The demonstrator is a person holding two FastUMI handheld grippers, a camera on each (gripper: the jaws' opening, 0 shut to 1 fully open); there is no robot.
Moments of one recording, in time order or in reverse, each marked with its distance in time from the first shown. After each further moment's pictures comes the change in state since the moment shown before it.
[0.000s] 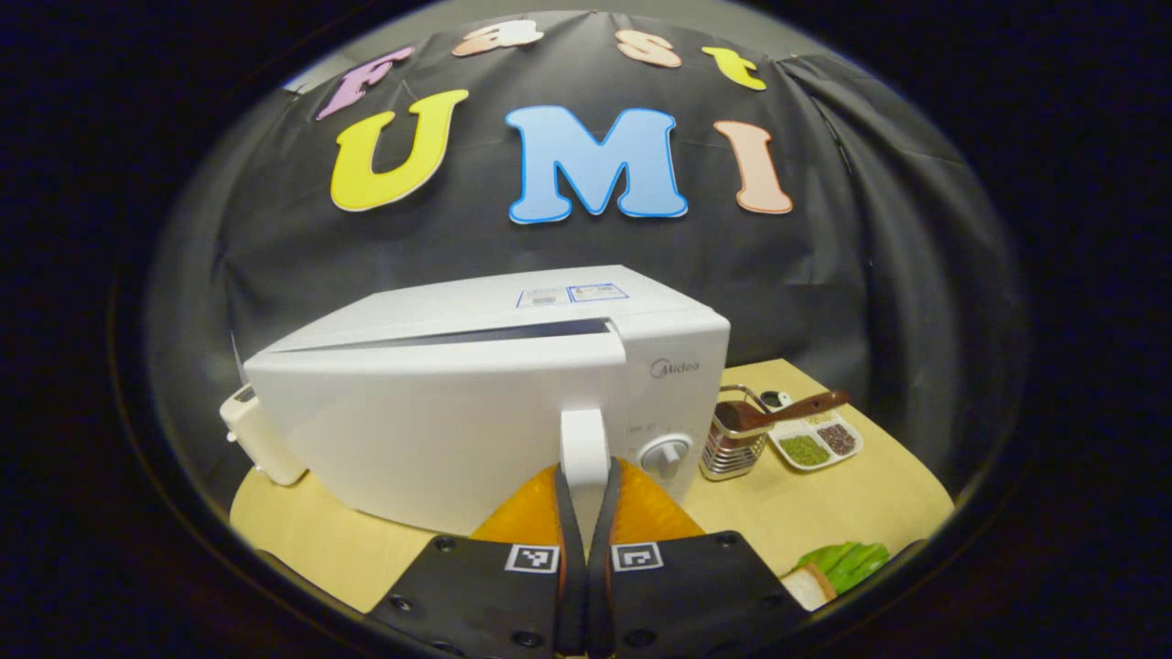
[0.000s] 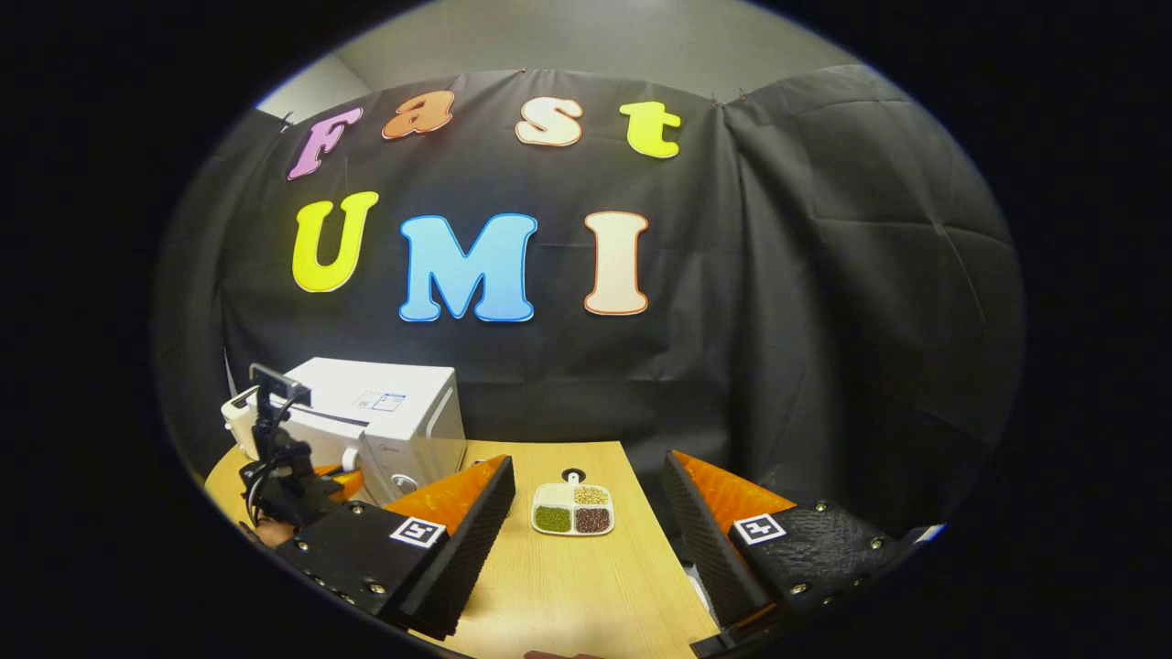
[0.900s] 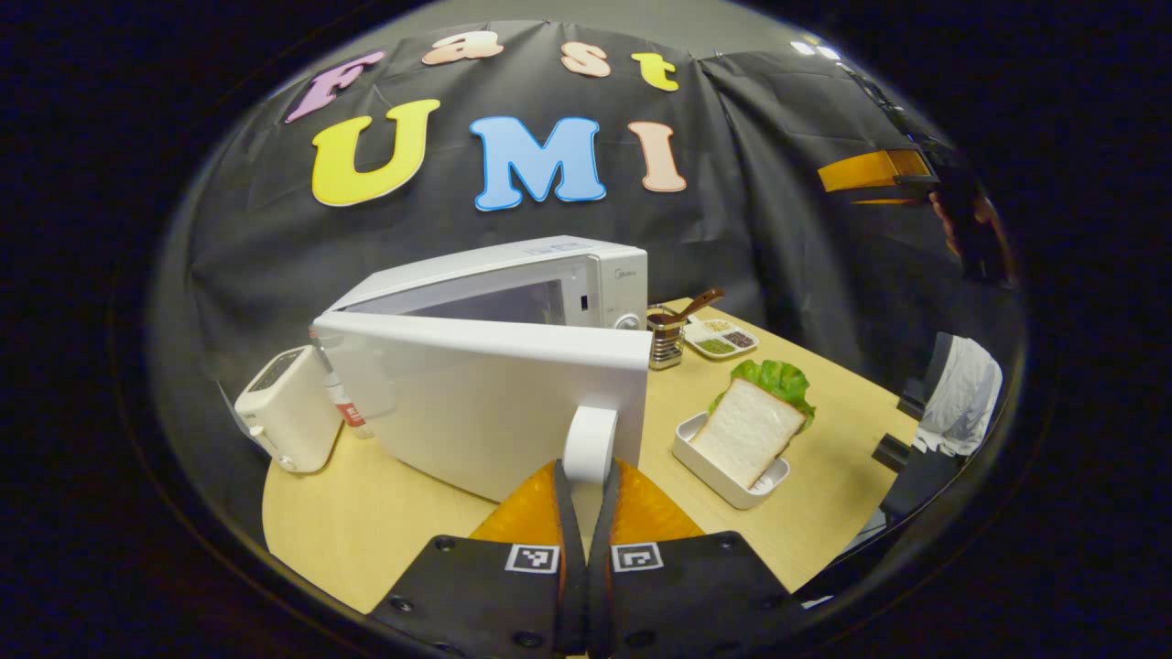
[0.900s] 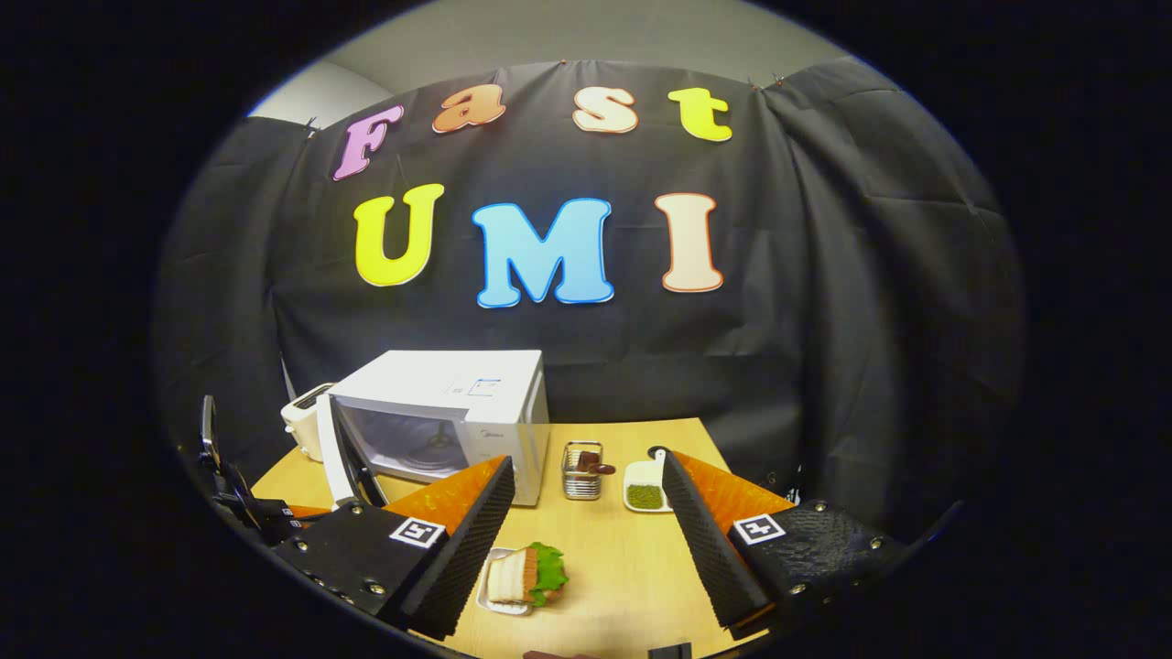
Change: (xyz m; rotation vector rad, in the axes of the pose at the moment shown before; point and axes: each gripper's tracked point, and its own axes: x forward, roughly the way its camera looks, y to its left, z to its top) left arm -0.196 0.093 -0.086 0.108 0.090 -0.297; right arm -0.034 0.127 -0.031 0.043 0.074 0.216
